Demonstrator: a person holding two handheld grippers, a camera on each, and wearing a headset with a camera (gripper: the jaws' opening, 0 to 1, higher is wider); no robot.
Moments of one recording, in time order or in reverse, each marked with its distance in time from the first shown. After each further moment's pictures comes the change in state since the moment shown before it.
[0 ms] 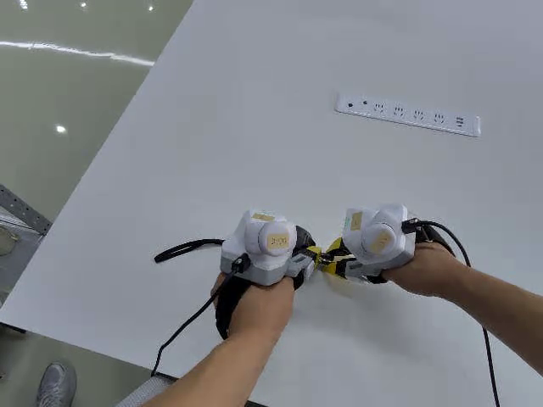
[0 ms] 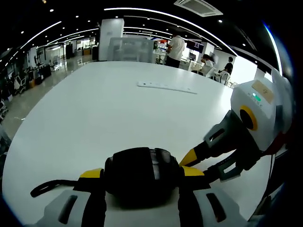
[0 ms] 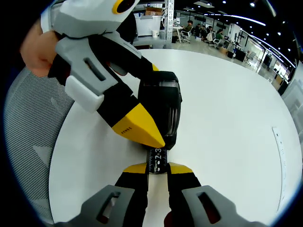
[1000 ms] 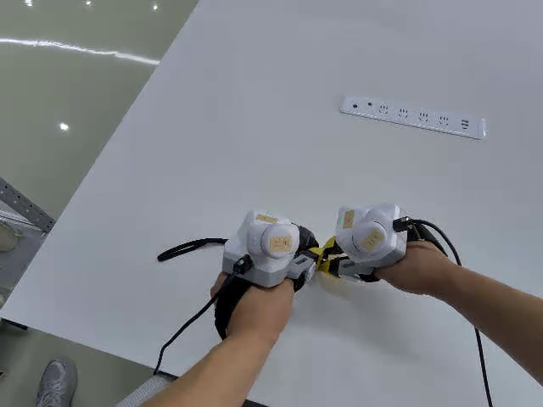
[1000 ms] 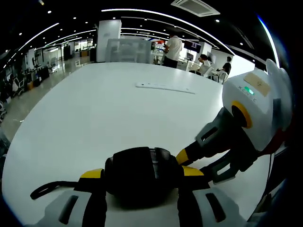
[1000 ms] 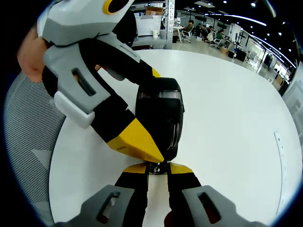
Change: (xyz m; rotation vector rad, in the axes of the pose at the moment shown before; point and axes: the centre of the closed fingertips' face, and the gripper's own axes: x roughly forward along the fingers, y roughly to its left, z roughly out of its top) left arm -0.002 0.001 0.001 0.007 -0.006 -0.019; right arm 0.010 -0.002 0.014 -0.005 0.007 0.004
